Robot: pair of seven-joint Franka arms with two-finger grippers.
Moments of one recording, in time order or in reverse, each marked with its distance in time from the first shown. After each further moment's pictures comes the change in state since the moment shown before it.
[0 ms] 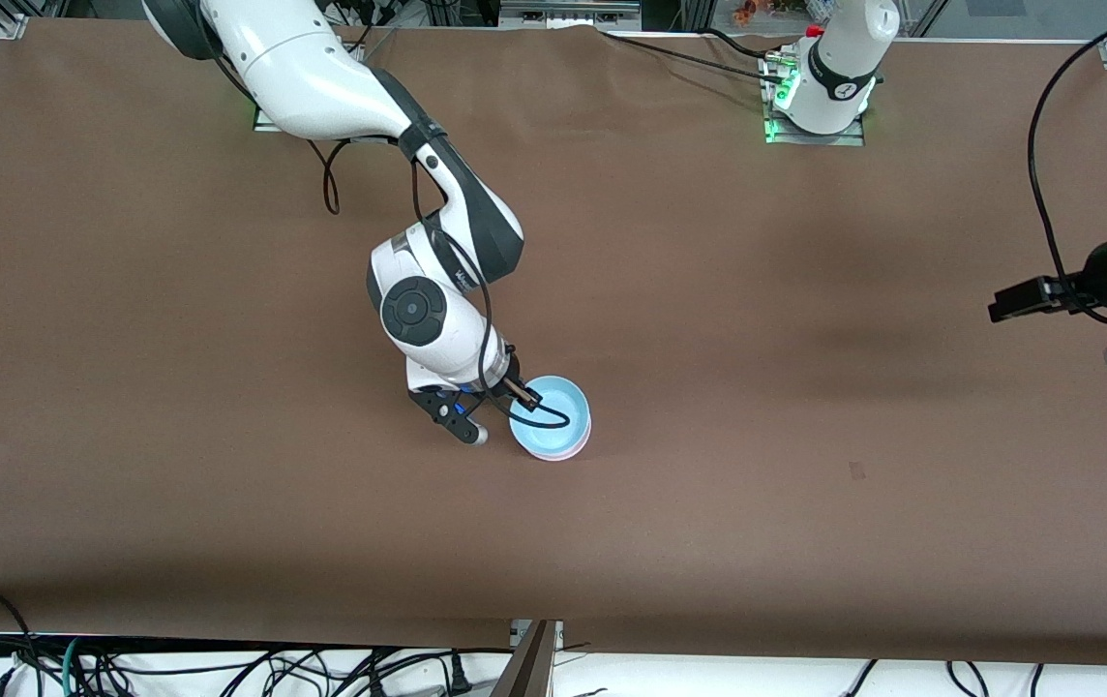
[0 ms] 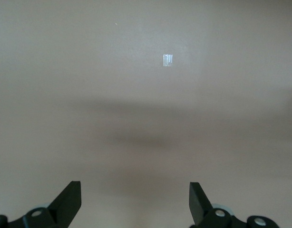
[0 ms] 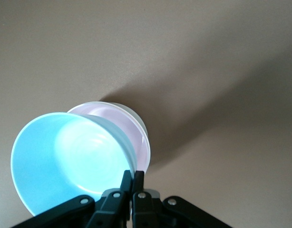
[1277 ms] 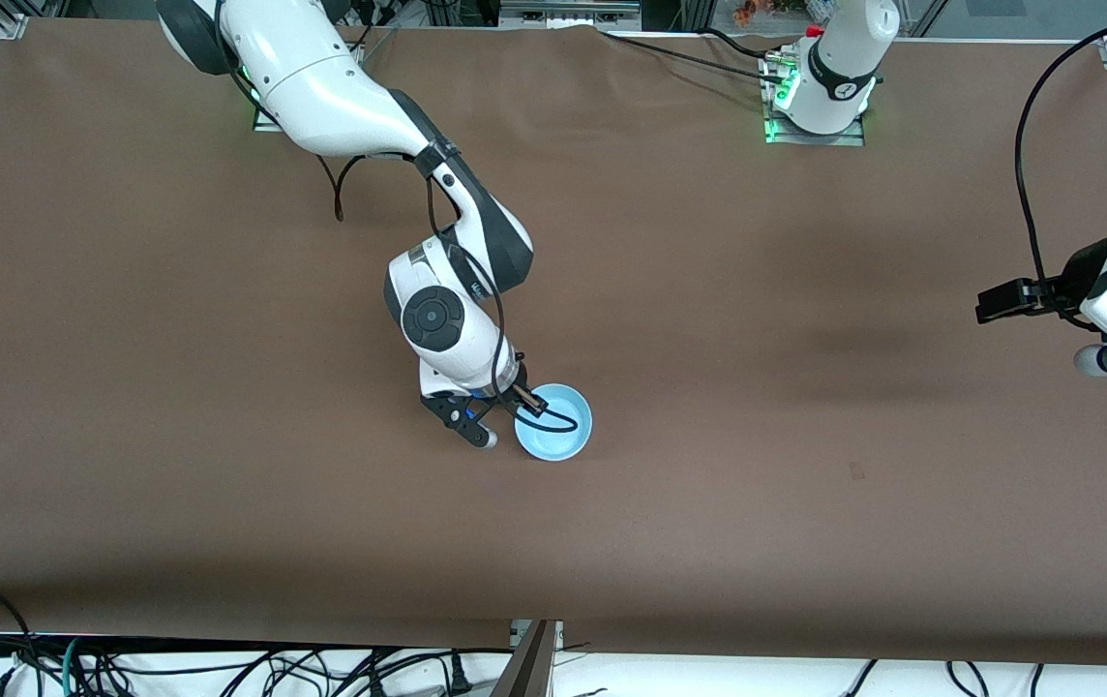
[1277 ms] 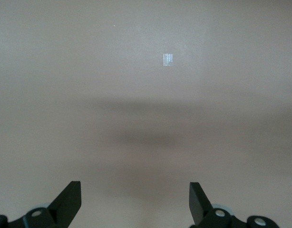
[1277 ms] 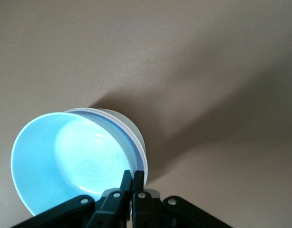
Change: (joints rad) left arm 0.010 0.038 -0.027 0.026 0.023 0.002 0.000; right arm 0.016 0.050 -0.003 0.001 -0.023 0.052 0.003
